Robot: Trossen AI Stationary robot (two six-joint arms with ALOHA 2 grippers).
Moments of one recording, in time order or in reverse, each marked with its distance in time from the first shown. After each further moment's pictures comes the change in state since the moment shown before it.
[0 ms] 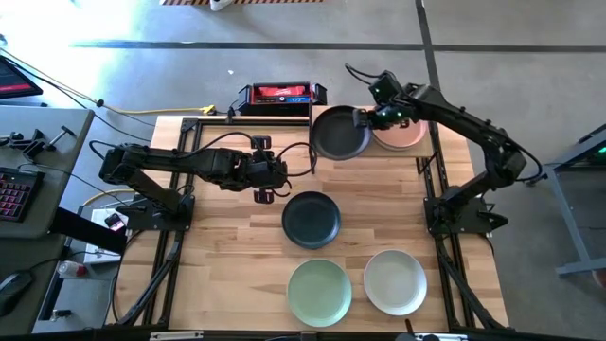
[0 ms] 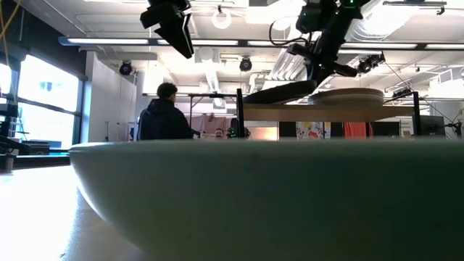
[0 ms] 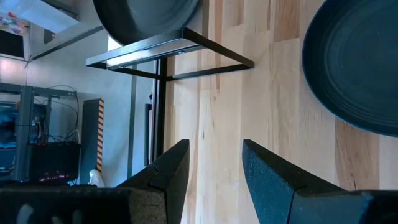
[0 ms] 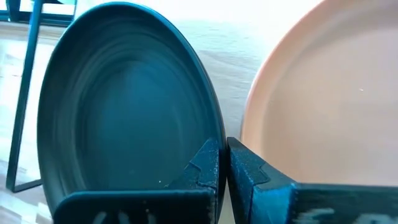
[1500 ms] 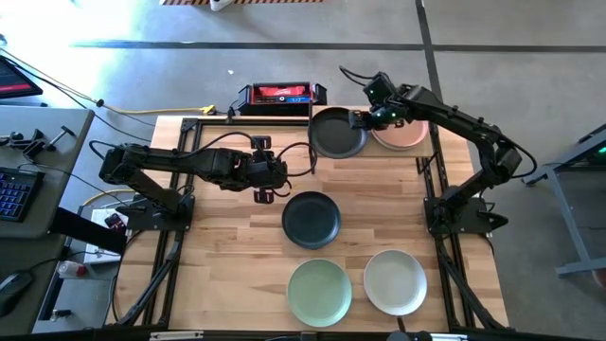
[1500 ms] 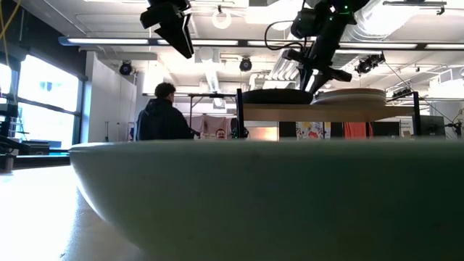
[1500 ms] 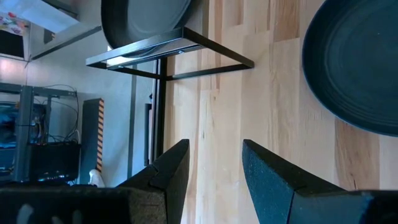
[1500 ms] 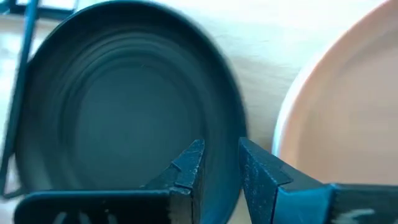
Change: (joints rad) left arm 0.000 0.000 0.000 -0.001 0.000 -0.001; right arm 0.016 0.046 0.000 0.039 0.009 -0.012
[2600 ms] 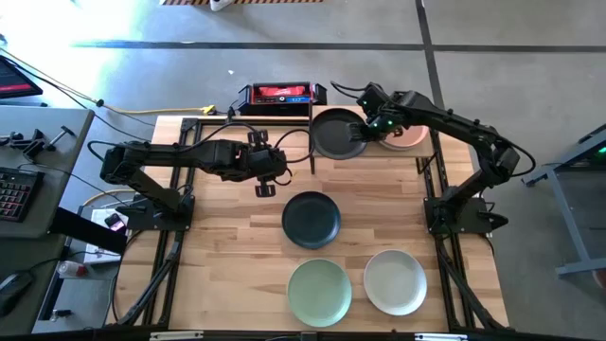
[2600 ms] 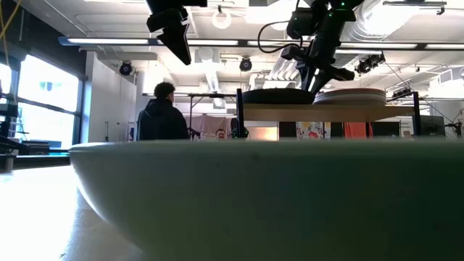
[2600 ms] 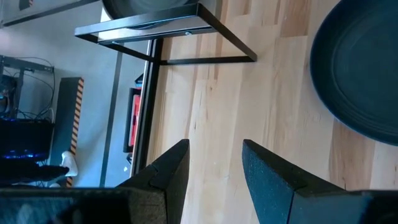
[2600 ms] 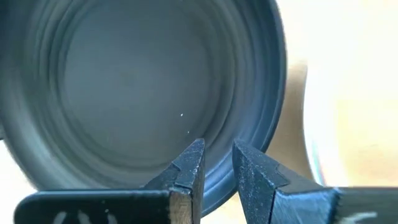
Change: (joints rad) left arm 0.085 0.000 0.000 -0.010 0.079 -0.069; right arm 0.078 0.011 0.000 -0.098 -0.036 0.010
